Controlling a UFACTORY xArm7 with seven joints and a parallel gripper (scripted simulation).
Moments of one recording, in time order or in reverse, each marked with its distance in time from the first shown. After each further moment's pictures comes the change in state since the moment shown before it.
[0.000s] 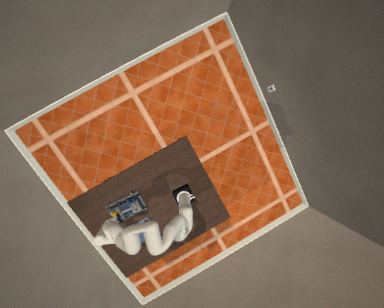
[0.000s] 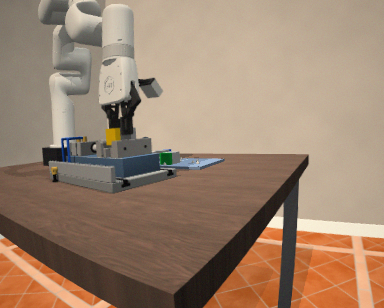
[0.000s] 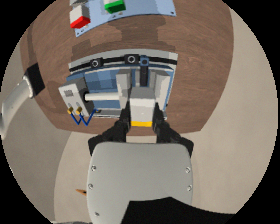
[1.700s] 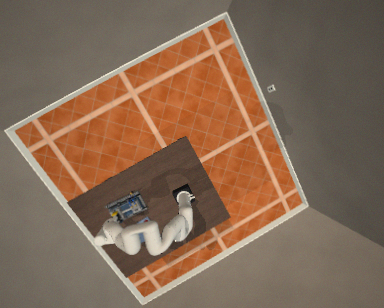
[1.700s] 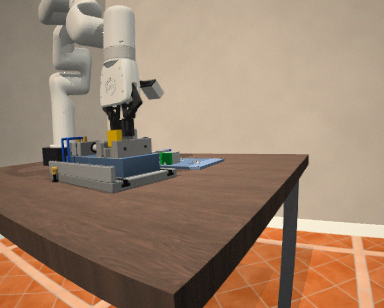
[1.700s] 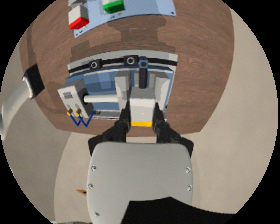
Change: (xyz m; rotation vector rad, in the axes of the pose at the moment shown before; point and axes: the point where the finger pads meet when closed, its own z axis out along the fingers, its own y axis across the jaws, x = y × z) arm 0.003 0.001 0.004 0.000 0.000 0.000
